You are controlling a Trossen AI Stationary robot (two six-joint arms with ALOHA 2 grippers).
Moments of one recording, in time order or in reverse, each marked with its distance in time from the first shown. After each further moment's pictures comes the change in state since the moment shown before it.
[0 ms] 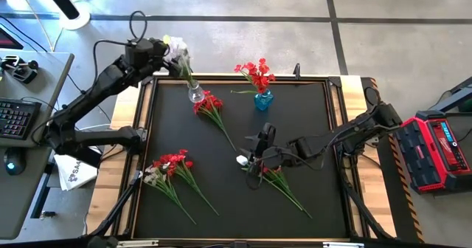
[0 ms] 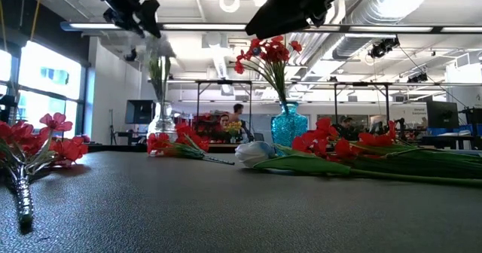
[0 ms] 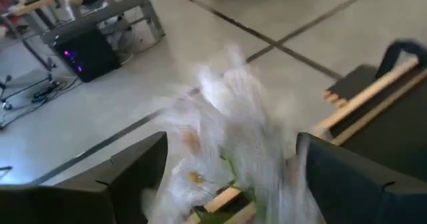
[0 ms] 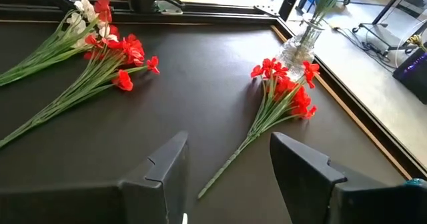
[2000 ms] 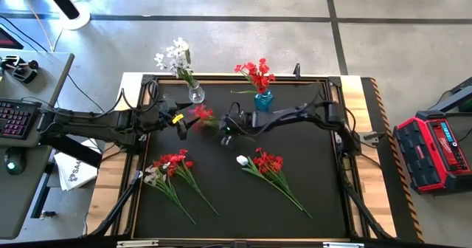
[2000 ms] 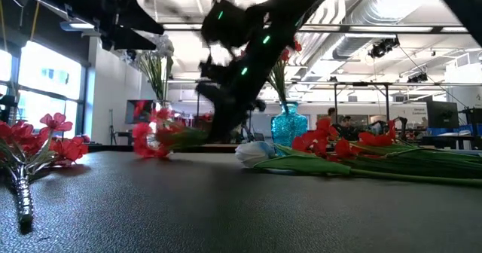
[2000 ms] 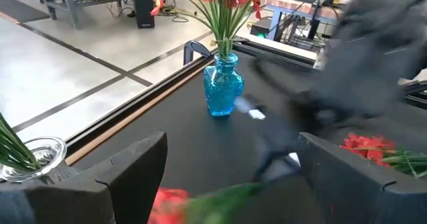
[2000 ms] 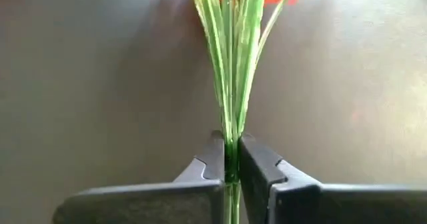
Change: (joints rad) left arm -0.791 -0.318 -0.621 0.417 -0.160 -0.361; right arm -0.368 0.524 0.433 -0.275 -0.431 0.051
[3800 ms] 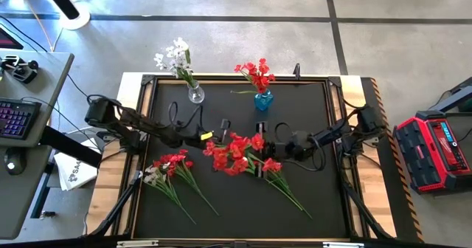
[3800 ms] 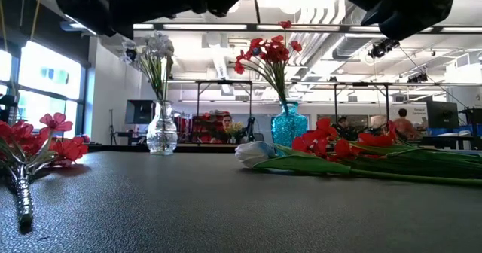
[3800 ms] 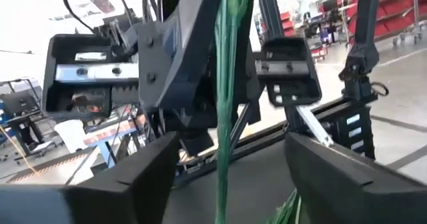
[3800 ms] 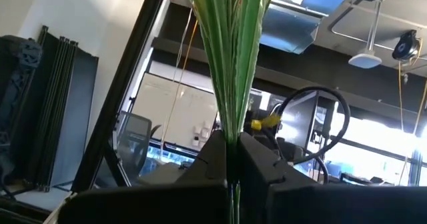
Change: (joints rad) left arm -0.112 0.902 0.189 1.152 0.659 0.526; right arm 0.273 -0.355 -0.743 1.883 -0.201 -0.616
